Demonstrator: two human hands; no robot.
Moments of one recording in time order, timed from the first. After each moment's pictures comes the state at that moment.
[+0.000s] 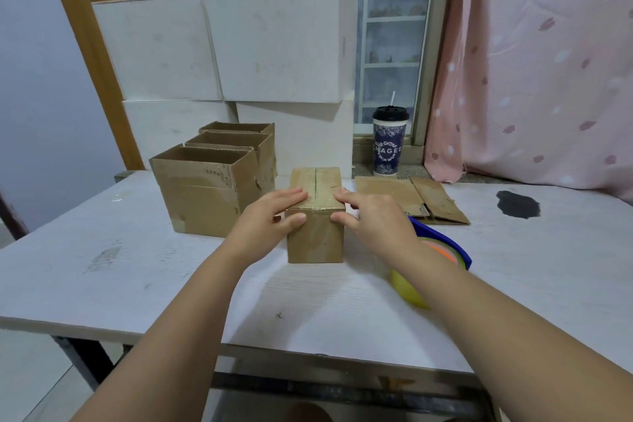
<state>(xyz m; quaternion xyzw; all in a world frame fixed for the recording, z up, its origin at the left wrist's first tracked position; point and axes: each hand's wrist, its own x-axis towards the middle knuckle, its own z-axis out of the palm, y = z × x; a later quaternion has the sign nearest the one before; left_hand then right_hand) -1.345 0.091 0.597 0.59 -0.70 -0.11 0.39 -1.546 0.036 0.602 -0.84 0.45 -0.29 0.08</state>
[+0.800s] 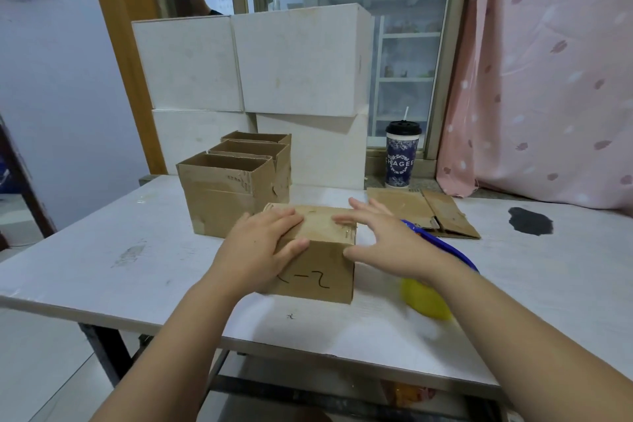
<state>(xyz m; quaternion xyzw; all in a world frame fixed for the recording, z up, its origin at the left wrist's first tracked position) -1.349 0.149 0.607 0.69 -0.69 0.09 0.21 -1.564 0.075 0.626 -0.87 0.37 -0.20 0.26</state>
